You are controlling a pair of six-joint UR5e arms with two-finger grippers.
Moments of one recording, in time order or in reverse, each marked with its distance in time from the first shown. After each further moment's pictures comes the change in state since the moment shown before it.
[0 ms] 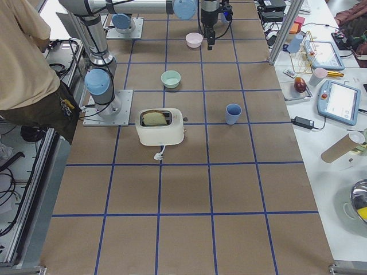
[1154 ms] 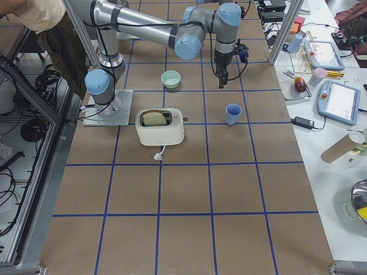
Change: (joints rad) left arm -0.406 -0.066 0.106 0.171 -0.131 -0.638; right arm -0.333 0.142 -0.003 -0.149 -0.024 -0.269
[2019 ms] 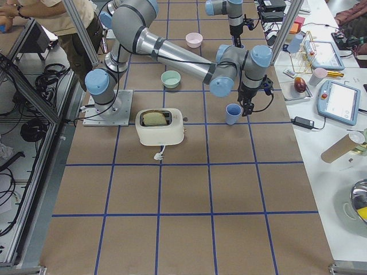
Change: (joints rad) left arm -0.020 -0.173 0.183 -0.046 0.011 -0.033; right arm -0.038 0.337 -0.240 -0.039 0.026 -0.066
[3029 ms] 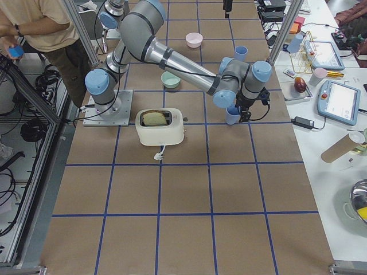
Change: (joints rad) left arm 0.024 0.307 0.187 -0.741 0.015 0.075; right arm -0.001 0.067 0.023 -0.011 0.022 -0.005
